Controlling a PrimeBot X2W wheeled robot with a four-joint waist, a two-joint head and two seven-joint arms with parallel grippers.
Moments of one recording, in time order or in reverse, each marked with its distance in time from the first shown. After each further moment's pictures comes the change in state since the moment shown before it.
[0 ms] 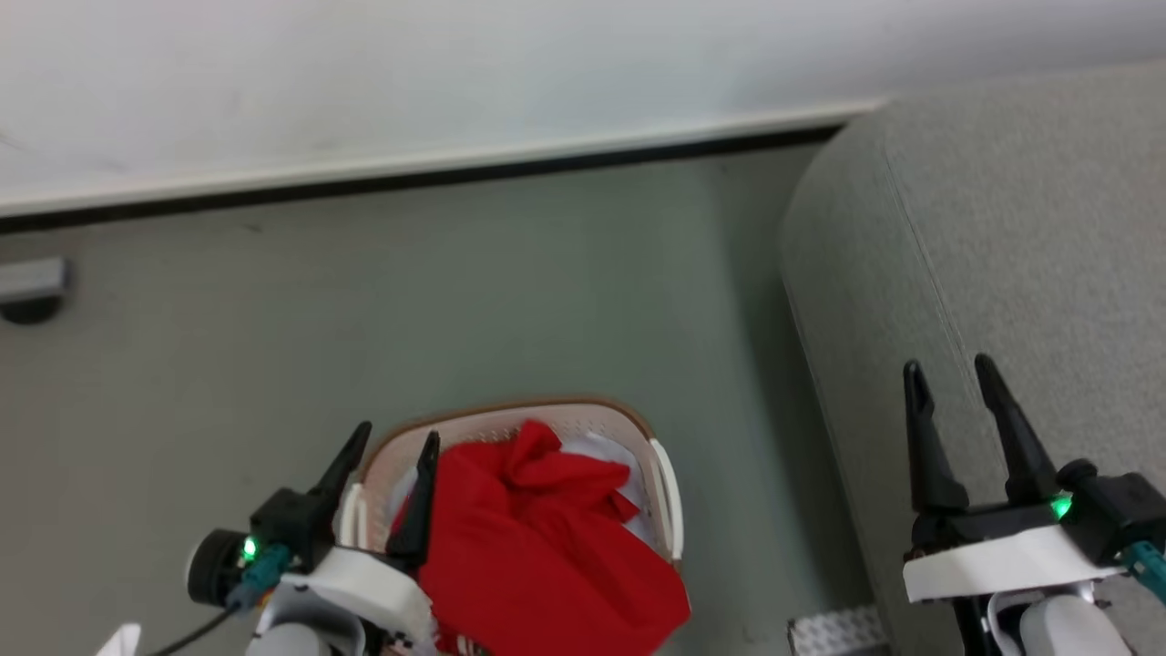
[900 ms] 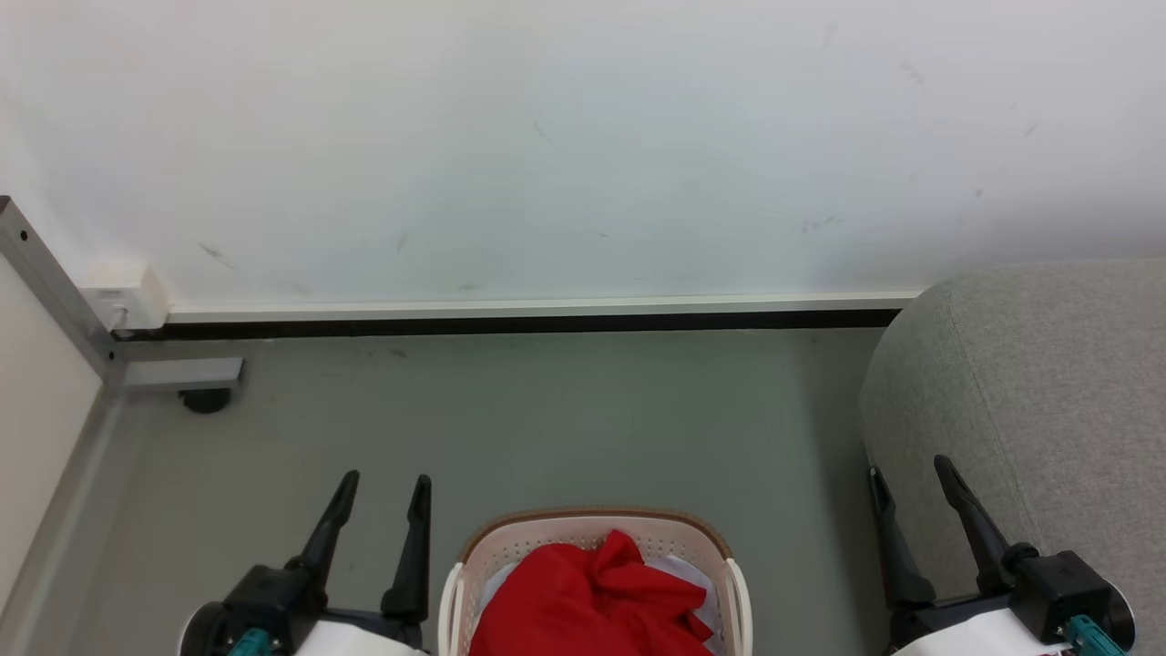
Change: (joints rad) left arm 0.184 -0.028 0.006 -0.216 -0.057 0.014 0.000; right arm 0.116 0.001 0.032 0.066 -0.079 0.000 0.000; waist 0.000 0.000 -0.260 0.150
